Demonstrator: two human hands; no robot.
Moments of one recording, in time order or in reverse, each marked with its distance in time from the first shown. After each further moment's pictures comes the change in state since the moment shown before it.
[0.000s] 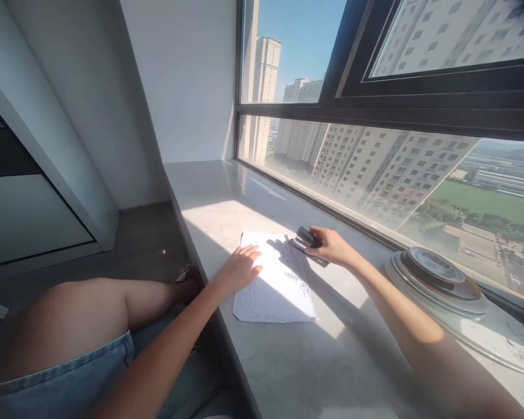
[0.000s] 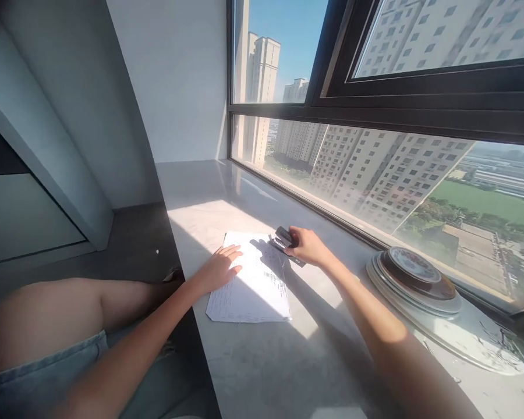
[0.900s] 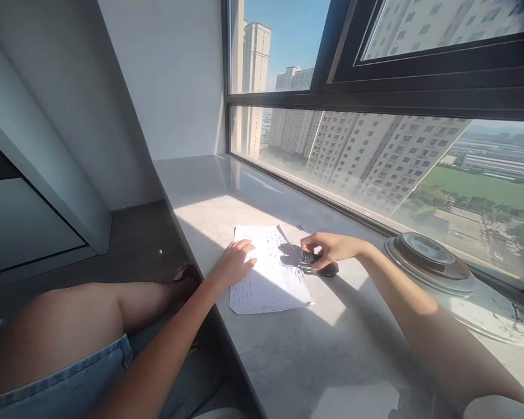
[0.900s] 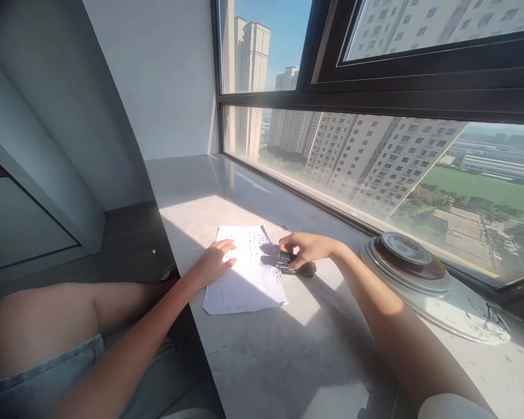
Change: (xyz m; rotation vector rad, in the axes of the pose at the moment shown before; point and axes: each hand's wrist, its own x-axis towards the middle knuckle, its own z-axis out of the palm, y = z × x) left_hand 0.000 0.000 -0.005 0.001 0.012 -0.063; right_hand -0.009 0.008 -0.031 0.264 -0.760 -0.067
